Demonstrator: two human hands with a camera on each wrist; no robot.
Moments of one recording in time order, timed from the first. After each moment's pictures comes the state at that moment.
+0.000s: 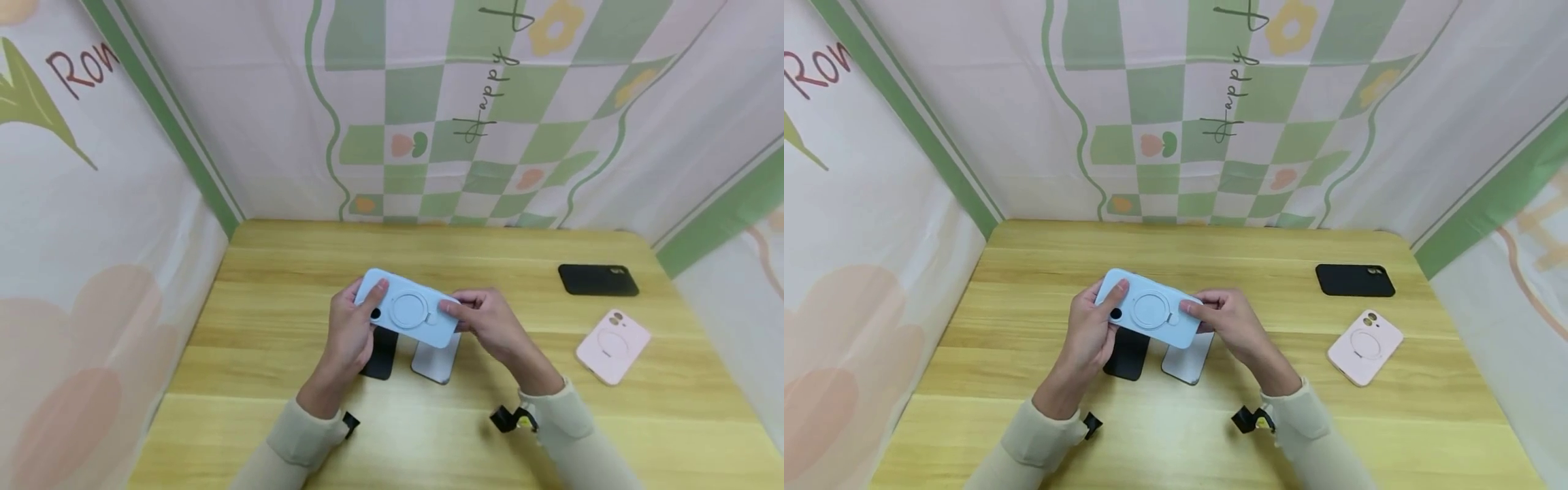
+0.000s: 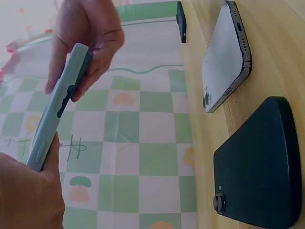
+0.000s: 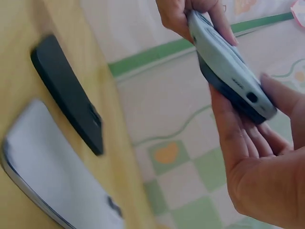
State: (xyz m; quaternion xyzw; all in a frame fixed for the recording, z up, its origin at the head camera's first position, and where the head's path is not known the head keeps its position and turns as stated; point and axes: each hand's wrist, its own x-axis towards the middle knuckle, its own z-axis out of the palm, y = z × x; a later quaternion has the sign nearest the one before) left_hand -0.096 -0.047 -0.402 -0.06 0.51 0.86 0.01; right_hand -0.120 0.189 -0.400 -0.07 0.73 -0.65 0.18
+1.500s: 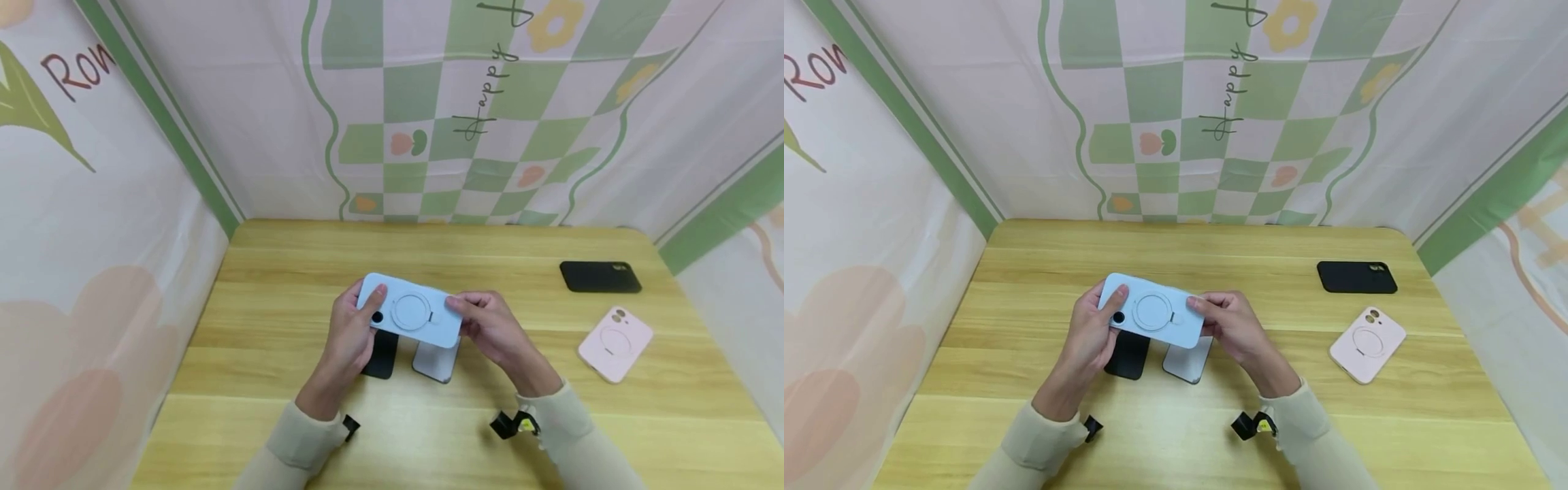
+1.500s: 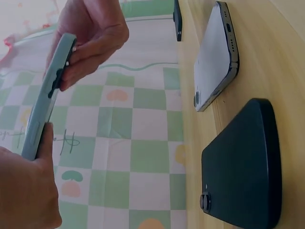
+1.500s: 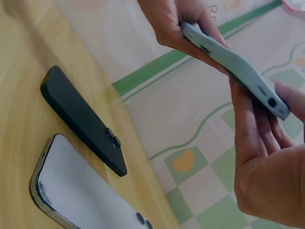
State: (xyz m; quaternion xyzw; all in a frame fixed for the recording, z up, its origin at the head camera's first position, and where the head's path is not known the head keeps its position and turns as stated) left_hand -0.095 -0.051 -0.411 -0.04 0.51 0.86 0.04; right_hand -0.119 0.192 -0.418 -0.08 0.59 -0.78 0.21
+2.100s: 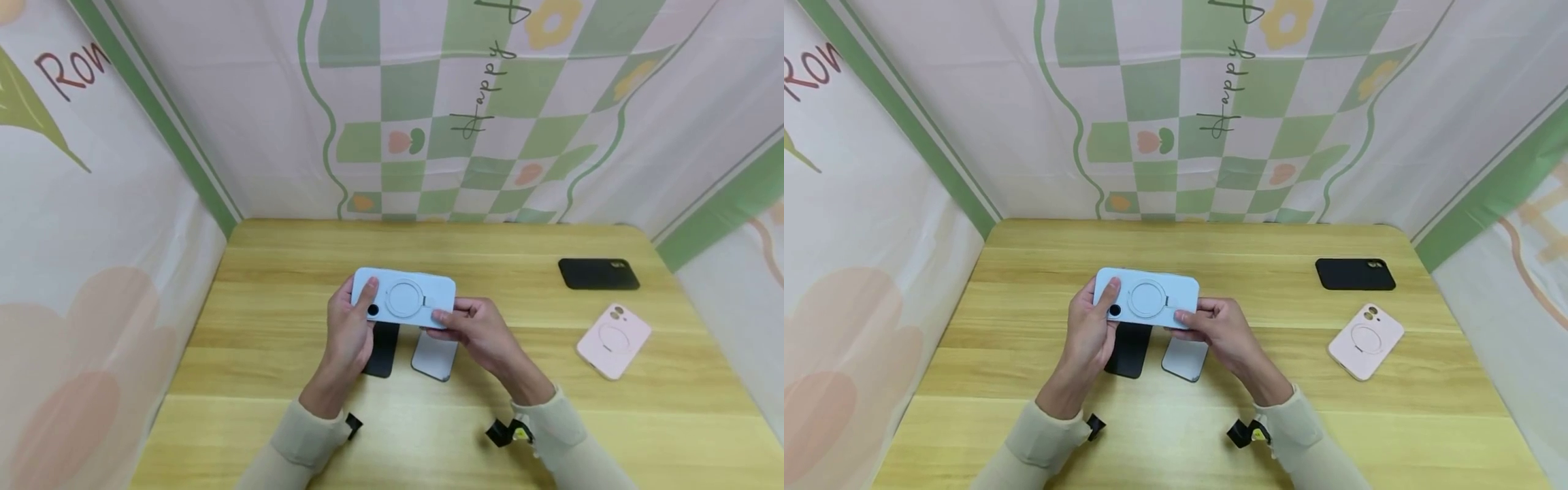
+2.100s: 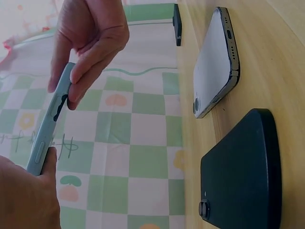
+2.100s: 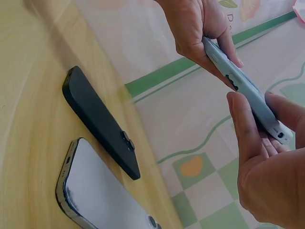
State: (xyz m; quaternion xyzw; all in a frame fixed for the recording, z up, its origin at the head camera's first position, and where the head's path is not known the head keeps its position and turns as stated) left_hand -0.098 -0.047 -0.411 -0.08 0.48 0.87 -0.01; right_hand -0.107 0.178 -0.423 -0.03 0.61 -0.77 0.21
